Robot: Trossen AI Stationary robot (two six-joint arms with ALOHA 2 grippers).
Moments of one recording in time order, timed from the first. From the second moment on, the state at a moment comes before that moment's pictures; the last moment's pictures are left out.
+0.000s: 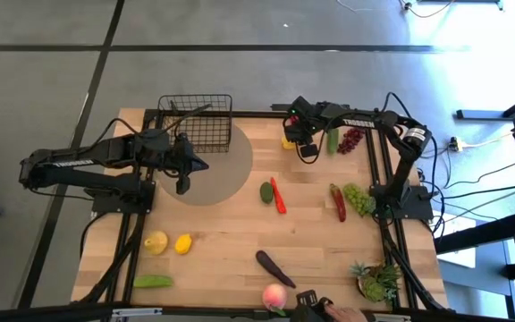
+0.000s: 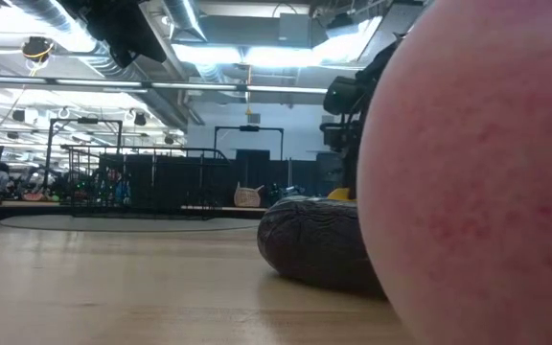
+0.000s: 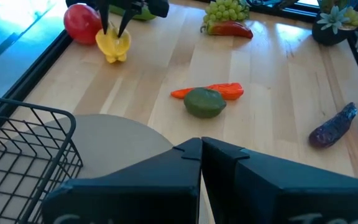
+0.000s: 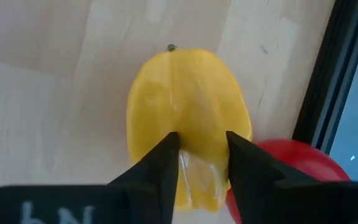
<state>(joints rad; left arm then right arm) 0.16 0.77 0.78 -0.49 -0.01 -0.12 -0.61 1.83 1.22 -0.57 0.02 -0.90</state>
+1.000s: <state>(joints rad) 0.16 0.76 0.78 -0.48 -0.01 -0.12 -0.46 1.84 1.65 -0.73 0.04 -0.47</state>
